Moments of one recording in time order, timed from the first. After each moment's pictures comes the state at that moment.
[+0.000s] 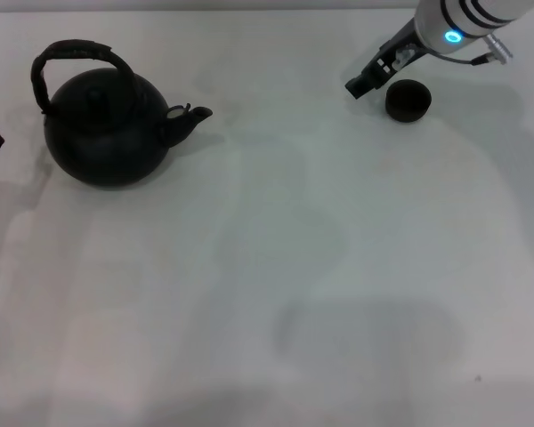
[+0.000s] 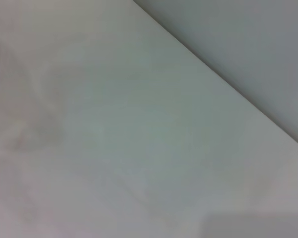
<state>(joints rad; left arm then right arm) -0.29 -2.08 0.38 -0.04 1.14 1.38 -0.34 1.15 2.01 -1.34 -0.23 -2.50 -0.69 2.32</state>
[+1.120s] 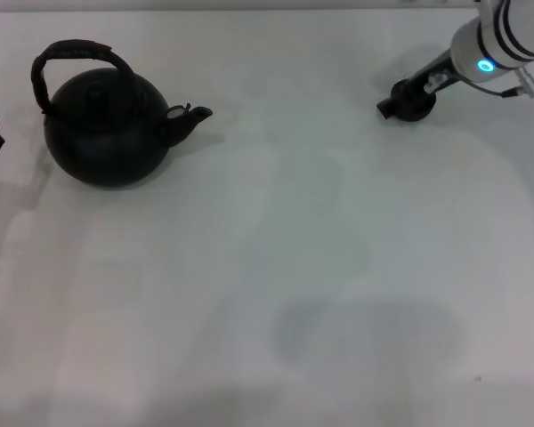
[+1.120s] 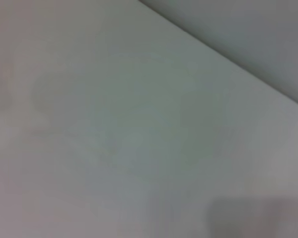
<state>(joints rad) -0.29 -2.08 0.38 -0.05 1.14 1.38 -0.34 1.08 1.99 -1.30 -0.18 -2.47 -0.65 2.34</state>
